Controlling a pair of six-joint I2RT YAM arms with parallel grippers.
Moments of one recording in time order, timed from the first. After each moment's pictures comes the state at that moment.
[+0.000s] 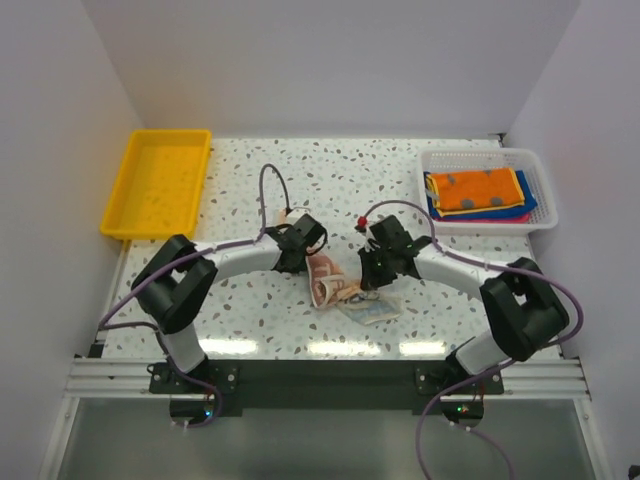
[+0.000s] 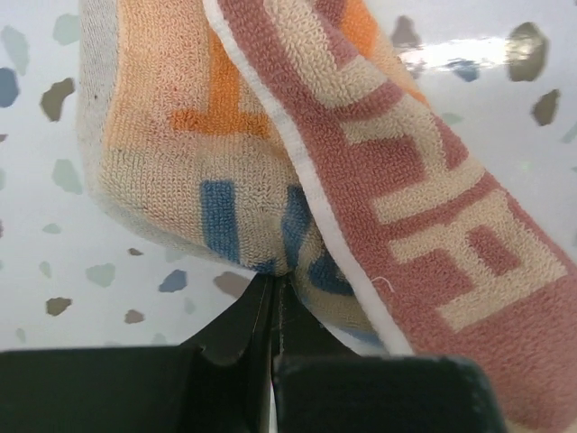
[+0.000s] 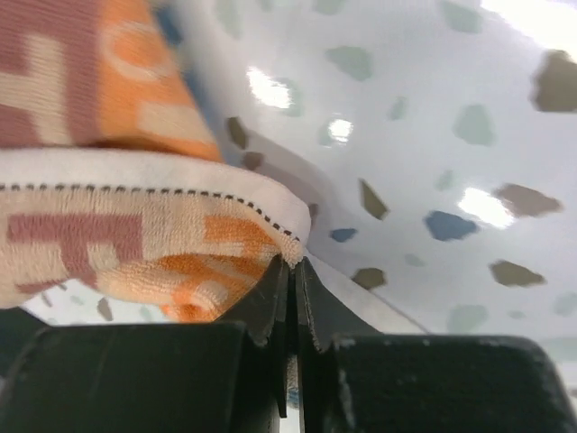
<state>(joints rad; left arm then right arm) -0.77 1.77 1.06 -0.45 -0.43 -0.60 0.58 1.52 0.80 -0.36 -0.22 0.29</state>
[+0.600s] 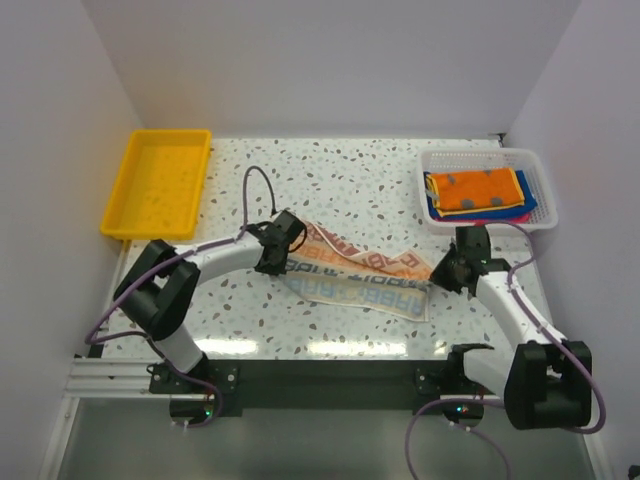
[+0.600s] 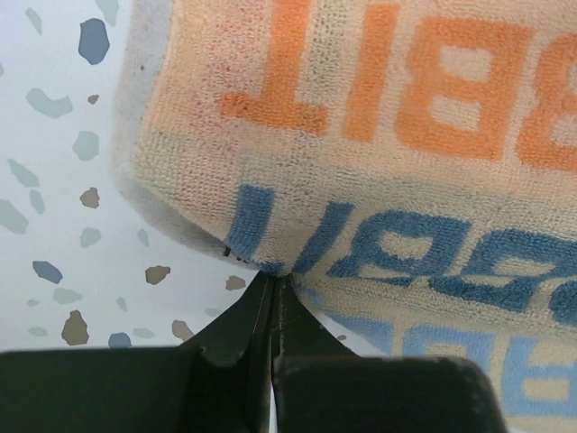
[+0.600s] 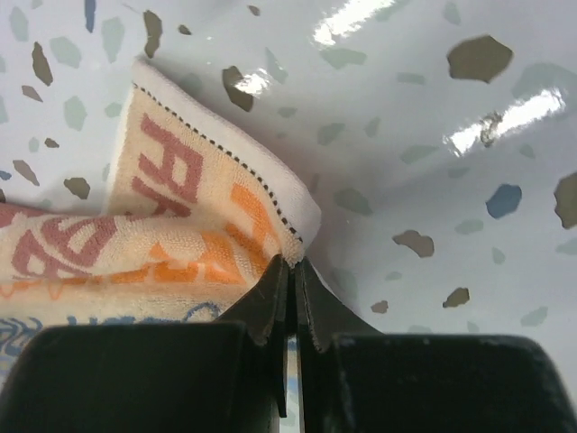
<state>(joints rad) -0.66 1.67 0.96 -0.53 -0.37 -0.44 0.05 1.13 0.60 -0.52 0.03 0.66</state>
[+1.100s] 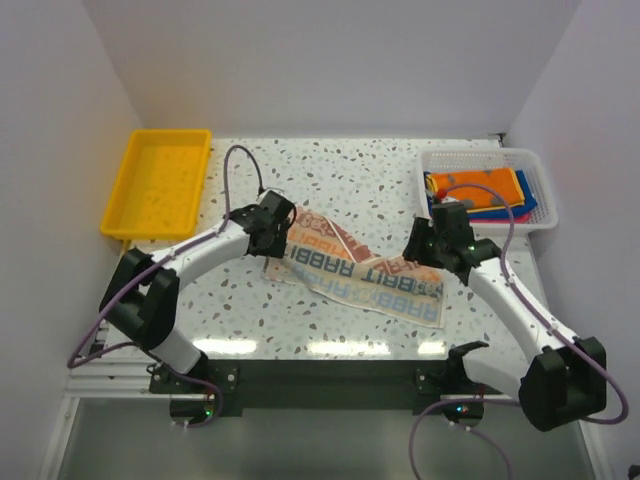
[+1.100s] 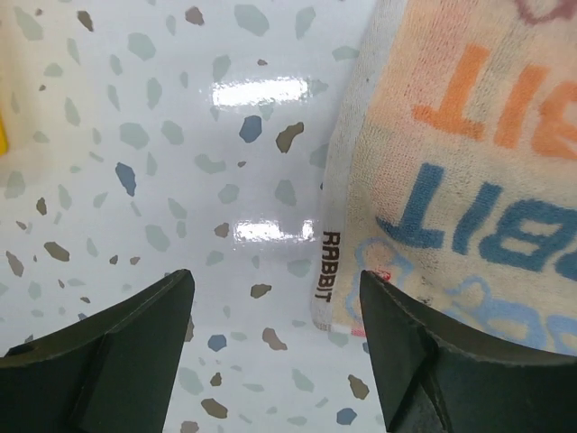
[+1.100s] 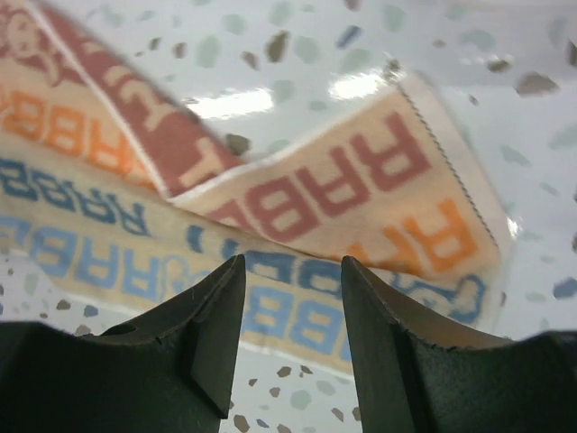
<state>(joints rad) -0.57 1.63 1.06 -0.59 -0.45 -0.35 0.22 1.08 0.74 -0.56 0.04 0.51</state>
